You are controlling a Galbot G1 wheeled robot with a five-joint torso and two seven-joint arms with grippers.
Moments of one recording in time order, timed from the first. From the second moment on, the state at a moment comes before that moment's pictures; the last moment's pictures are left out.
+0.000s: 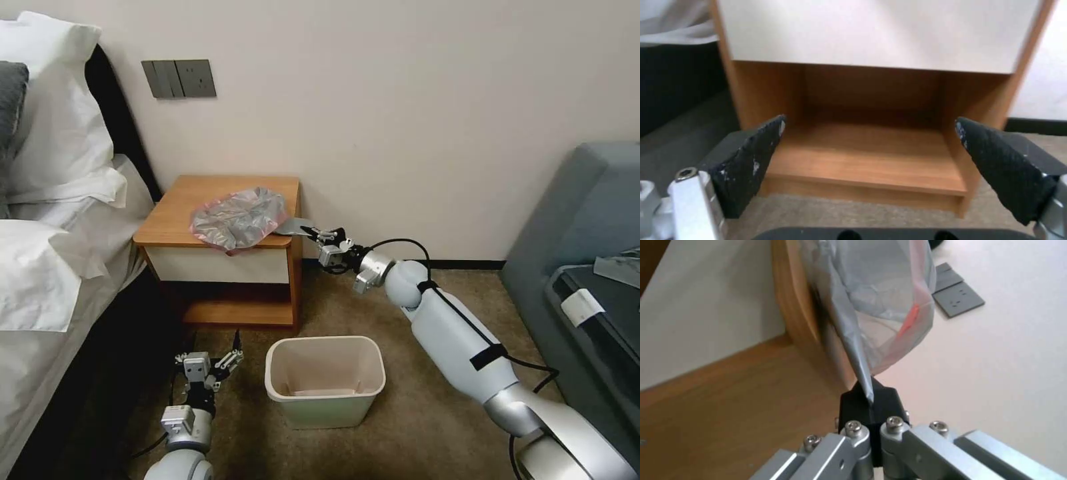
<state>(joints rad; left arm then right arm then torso) 1.55 -1.41 -0.55 -1.84 -0.17 -0.19 -0.08 -0.52 1.26 -0.05 1.28 -0.75 0.48 -0.10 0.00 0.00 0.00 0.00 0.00</state>
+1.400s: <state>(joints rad) 1.46 -1.41 -0.64 -1.67 -0.29 -0.18 -0.13 -1.36 1.02 0.18 1.78 -0.69 0.55 -0.08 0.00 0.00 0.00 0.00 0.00</state>
